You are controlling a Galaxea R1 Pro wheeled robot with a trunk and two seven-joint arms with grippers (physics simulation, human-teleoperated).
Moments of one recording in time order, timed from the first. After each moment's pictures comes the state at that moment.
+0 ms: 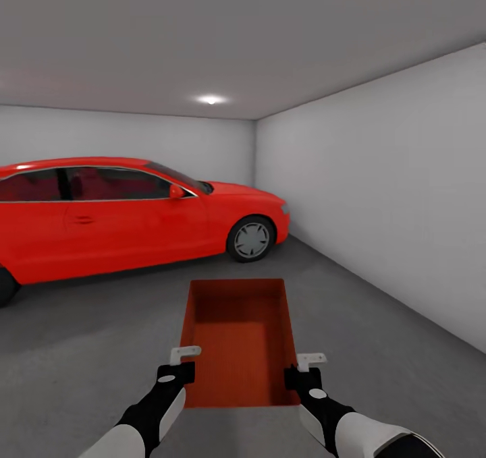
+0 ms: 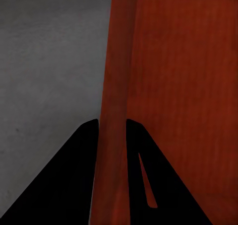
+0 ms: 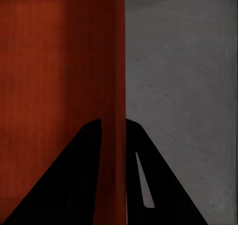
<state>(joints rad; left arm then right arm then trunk) -0.57 -0.12 -0.08 -0.41 0.11 0.09 0.28 -0.70 0.13 0.34 -0.02 -0.28 -0.25 -0.17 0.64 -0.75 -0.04</state>
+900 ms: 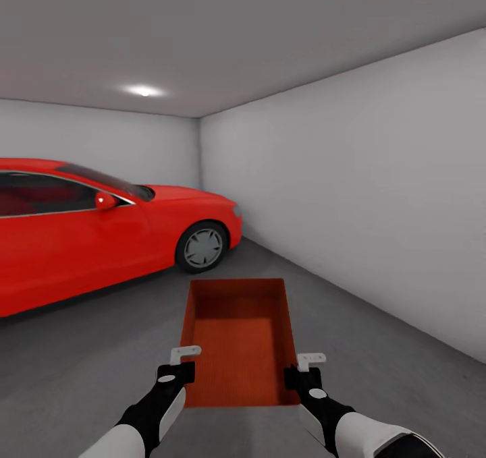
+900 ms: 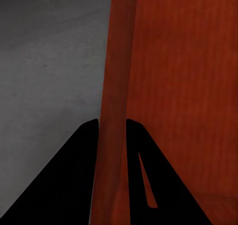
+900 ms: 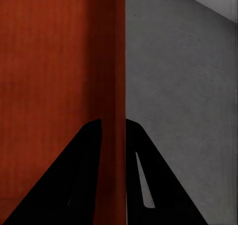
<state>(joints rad) -0.57 -0.11 -0.08 -0.41 0.11 0.10 0.28 -0.70 0.13 0.34 -0.02 -0.27 -0.25 -0.17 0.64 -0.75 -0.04</state>
